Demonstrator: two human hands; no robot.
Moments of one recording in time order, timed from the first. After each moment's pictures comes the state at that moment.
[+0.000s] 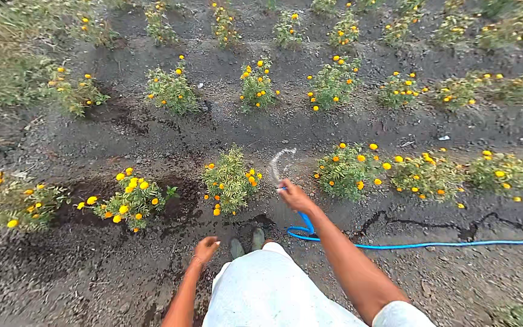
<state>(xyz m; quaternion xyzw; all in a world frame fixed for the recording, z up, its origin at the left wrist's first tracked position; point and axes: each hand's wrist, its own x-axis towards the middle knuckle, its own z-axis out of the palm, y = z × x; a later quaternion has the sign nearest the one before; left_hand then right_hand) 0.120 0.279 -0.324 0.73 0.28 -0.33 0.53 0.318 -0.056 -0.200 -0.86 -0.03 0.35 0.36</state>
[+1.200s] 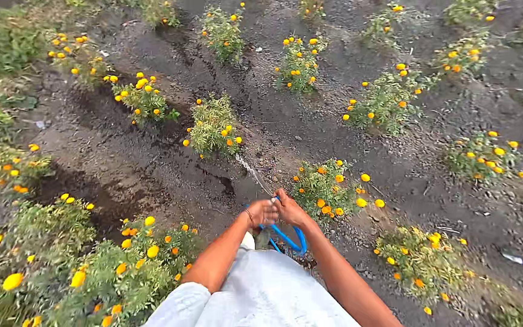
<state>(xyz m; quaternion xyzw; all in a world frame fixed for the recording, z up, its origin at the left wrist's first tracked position) 0.225 -0.307 -0.307 0.41 0.37 -0.20 0.81 0.330 -0.419 -0.230 -0.78 -0.29 0.49 0.25</state>
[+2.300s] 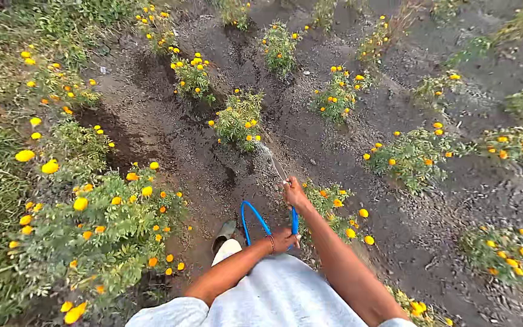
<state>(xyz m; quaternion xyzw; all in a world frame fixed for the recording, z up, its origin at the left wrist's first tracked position) 0.228 -0.490 -0.297 0.69 0.16 -0.06 0.70 0.377 -0.446 -0.239 -0.79 -0.22 0.49 0.28</state>
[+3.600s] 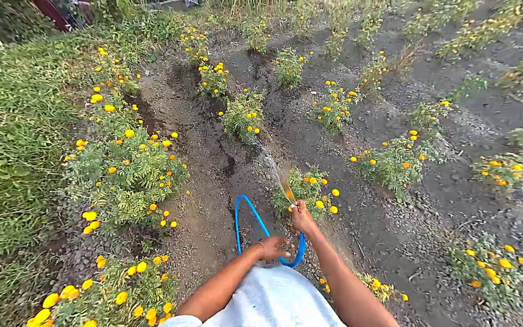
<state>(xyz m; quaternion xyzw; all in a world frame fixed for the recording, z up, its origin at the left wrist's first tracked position) 0.196 -0.750 -0.273 0.71 0.27 -0.10 0.64 0.373 -0.755 -0.219 -0.82 -0.31 0.44 0.20</state>
